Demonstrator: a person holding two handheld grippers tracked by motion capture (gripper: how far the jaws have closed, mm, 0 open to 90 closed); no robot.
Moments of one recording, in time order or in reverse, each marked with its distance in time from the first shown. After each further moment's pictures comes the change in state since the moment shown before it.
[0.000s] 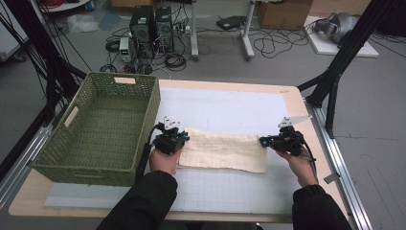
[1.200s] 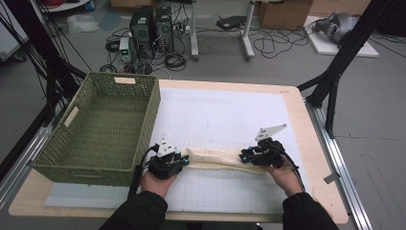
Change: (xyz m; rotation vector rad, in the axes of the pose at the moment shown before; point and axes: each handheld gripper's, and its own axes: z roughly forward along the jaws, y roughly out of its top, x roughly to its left) left arm -0.017 -0.040 -0.041 0.021 -0.113 0.081; right arm 0.064 0.009 0.038 0.100 0.113 -0.092
